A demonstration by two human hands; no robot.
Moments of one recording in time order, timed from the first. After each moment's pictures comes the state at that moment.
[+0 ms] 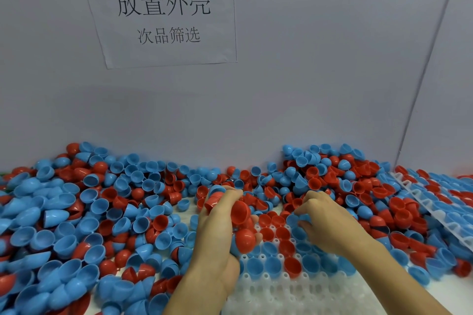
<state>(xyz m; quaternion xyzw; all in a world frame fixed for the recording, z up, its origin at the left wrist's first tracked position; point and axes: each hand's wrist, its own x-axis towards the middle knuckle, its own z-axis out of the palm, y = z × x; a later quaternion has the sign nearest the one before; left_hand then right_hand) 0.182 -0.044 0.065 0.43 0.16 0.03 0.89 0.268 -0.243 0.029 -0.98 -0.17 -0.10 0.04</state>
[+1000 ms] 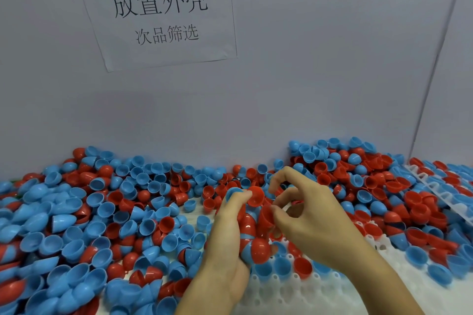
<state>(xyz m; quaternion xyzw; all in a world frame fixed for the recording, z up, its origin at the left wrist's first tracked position) 0.179 -0.046 0.065 0.46 0.08 -0.05 0.88 0.200 -0.187 0.083 -0.85 -0.22 -0.09 0.47</state>
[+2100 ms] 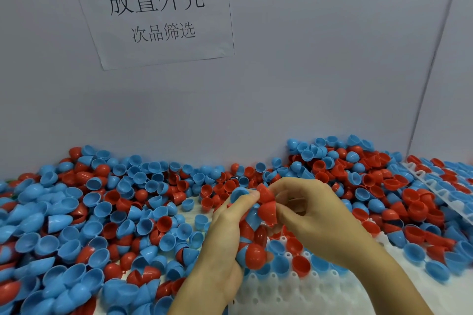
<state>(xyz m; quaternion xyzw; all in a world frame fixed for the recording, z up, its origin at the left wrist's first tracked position) 0.181 -0.044 0.061 0.52 0.09 -0.06 0.85 0.212 -0.196 0.077 -0.84 -0.25 -0.05 0.47</state>
